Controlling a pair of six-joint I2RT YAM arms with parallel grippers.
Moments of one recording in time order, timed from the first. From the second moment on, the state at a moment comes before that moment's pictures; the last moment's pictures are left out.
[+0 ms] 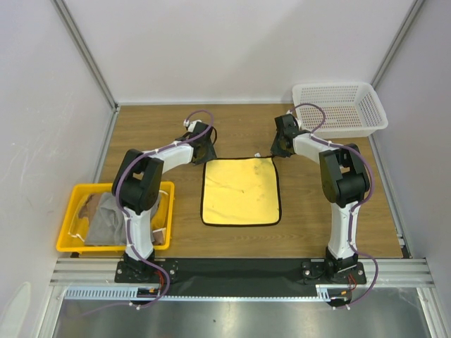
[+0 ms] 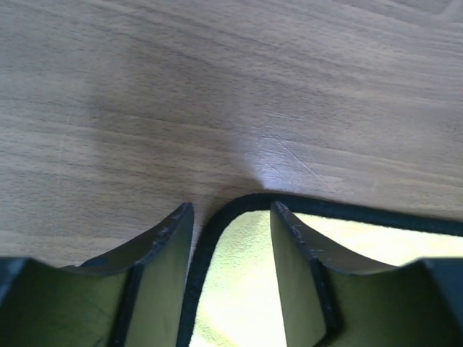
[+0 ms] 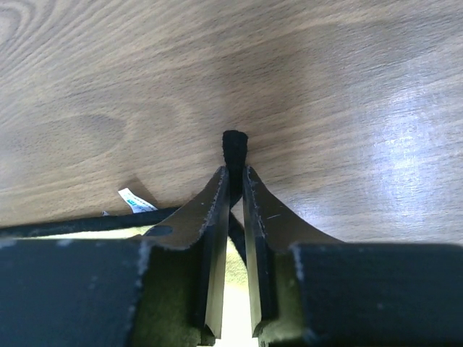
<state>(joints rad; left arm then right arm) -0.43 2.00 1.33 -0.28 -0.23 -0.66 0.33 2.07 1.43 -0.29 0.13 0.61</state>
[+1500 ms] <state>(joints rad) -0.43 1.74 1.45 -0.15 -0.25 -0.42 0.32 1.85 1.63 -0.35 0.14 0.51</state>
